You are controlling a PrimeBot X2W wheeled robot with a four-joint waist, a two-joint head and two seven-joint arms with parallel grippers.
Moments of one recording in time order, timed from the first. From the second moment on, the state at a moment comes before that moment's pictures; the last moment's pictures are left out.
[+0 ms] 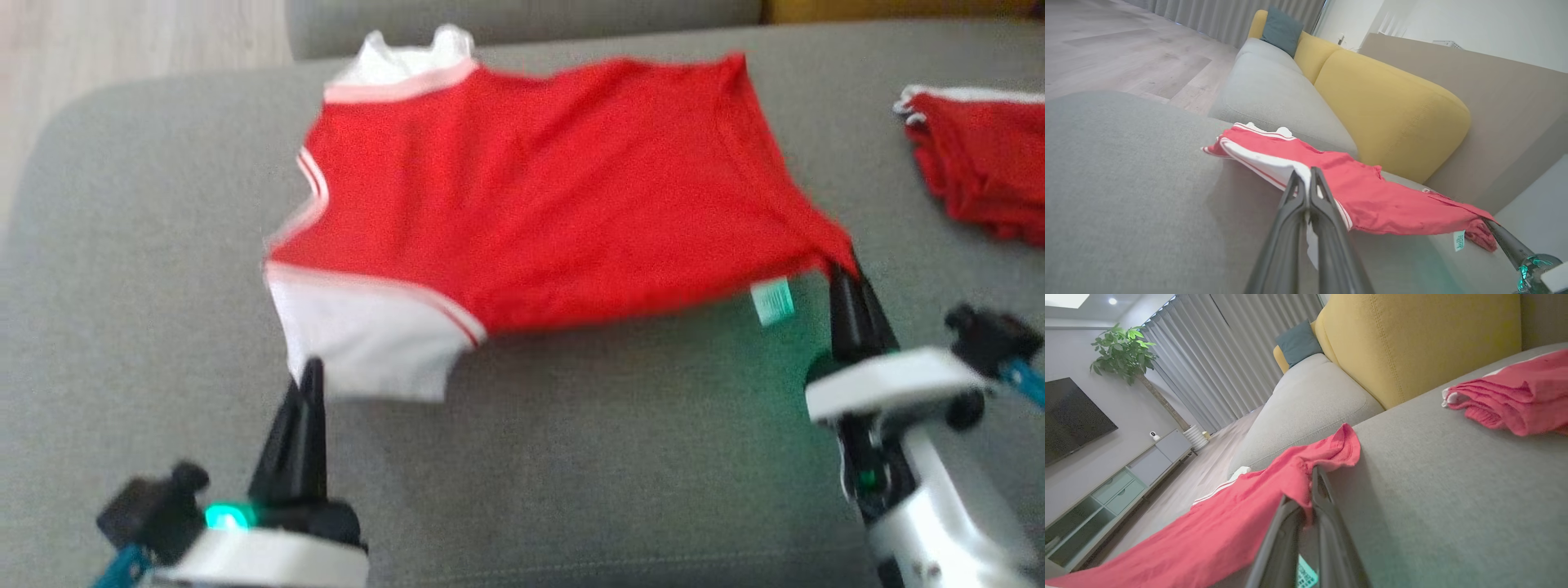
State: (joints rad) left arm 0.16 0.12 -0.24 -0.22 -0.51 0.06 -0.18; right arm -0.33 -0.17 0.20 0.51 0.69 0.13 -0.24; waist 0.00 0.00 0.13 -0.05
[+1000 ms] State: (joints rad) left arm 0.17 0.12 -0.26 -0.09 -0.54 0.08 -0.18; right arm 0.01 -0.04 0.00 0.37 0.56 0.13 -0.08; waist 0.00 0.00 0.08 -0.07
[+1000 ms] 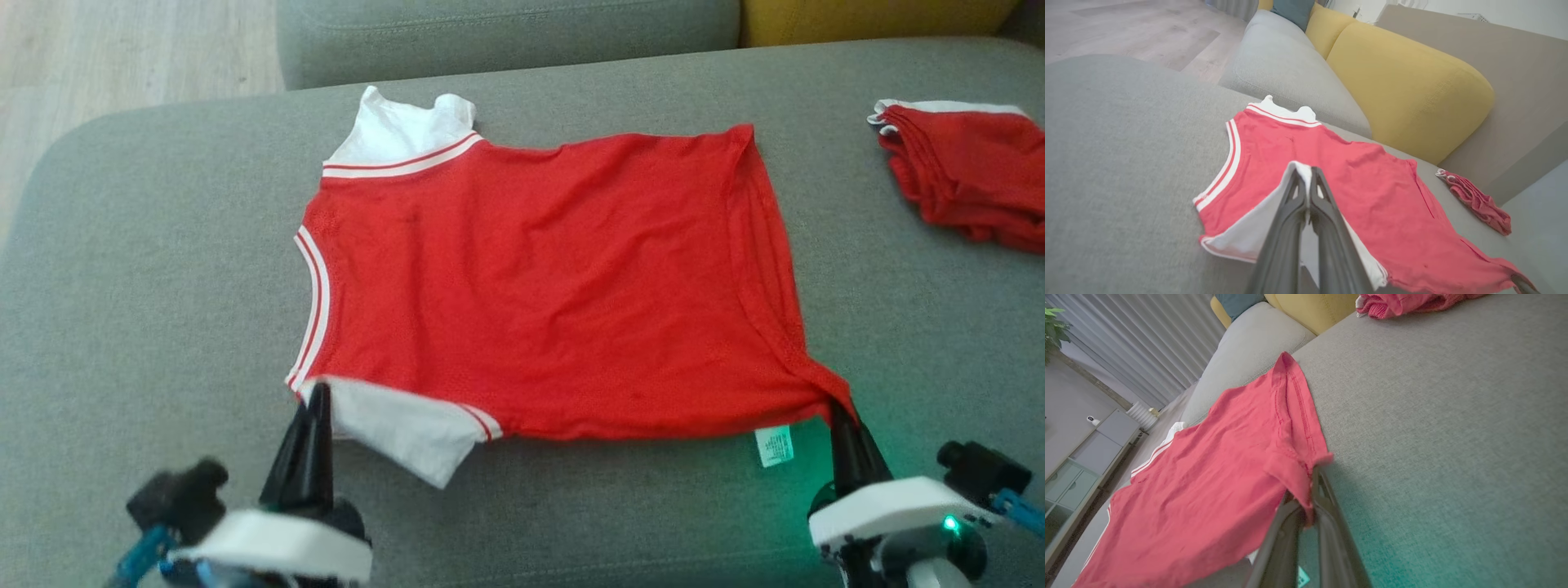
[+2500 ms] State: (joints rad) left arm -0.29 0.05 -0.08 0.36 -0.39 -0.03 -0.25; right arm -0.57 -0.05 -0.01 0.74 0.41 0.13 -0.25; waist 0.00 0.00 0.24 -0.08
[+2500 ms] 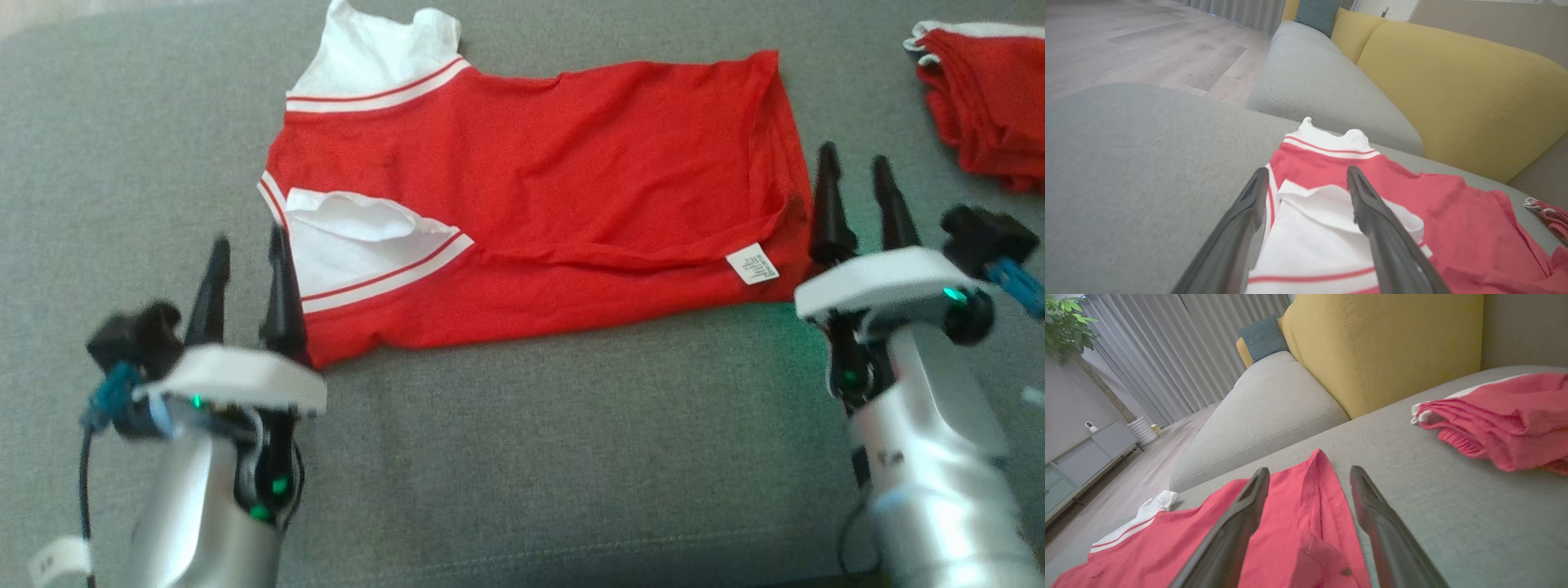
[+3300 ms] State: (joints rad) left arm -0.10 0.11 -0.07 0.26 -0.47 0.08 0.16; right arm -0.33 -0.05 -0.01 0.46 0.33 0.13 -0.23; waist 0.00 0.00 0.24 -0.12
